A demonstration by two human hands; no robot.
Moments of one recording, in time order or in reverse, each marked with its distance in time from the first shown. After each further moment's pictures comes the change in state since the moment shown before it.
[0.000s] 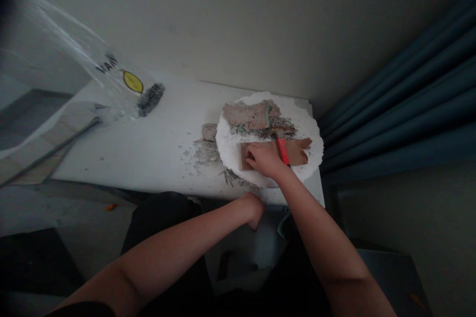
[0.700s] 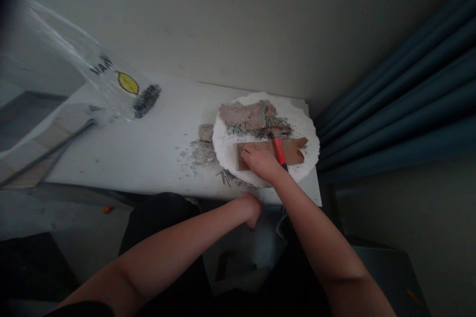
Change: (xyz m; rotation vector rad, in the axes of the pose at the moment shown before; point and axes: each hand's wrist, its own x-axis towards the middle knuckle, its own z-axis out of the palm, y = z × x) left_hand 0.008 0.000 0.000 0.030 -0.049 0.006; right_hand -0.008 -0.008 -0.001 -0.351 -0.024 -0.140
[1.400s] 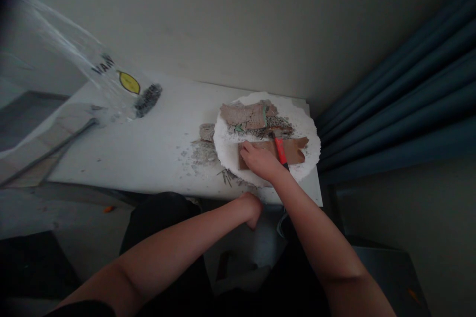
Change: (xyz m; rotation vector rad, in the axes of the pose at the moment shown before) left_hand 0.003 0.000 0.001 -0.007 -0.006 -0.008; right_hand 0.004 -0.008 -0.010 -0.083 -0.030 0.013
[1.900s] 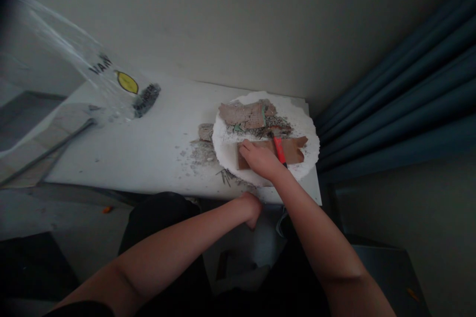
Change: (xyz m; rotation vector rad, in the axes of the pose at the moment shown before) left_hand -0.010 0.001 -0.002 0.011 0.016 0.017; right_hand -0.003 0.004 -0.003 0.001 0.052 -0.006
